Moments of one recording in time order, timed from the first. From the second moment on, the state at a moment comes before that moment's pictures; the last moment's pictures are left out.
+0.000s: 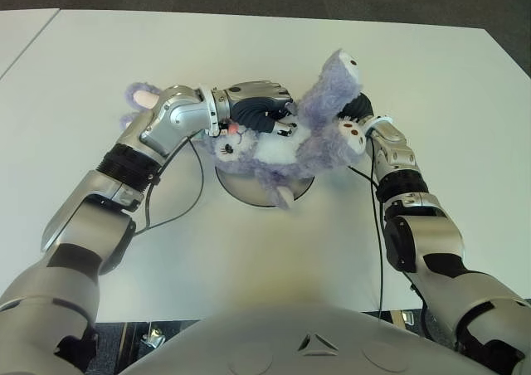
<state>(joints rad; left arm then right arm) -0.72 0.50 -0.43 0.37 0.29 -0.66 -0.56 -0.73 -0.24 -0.10 0.89 0.19 0.06 0.40</state>
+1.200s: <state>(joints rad) -0.64 0.44 -0.29 0.32 0.25 -0.57 -0.53 -0.74 -0.25 -0.08 0.91 0.18 0.04 0.43</state>
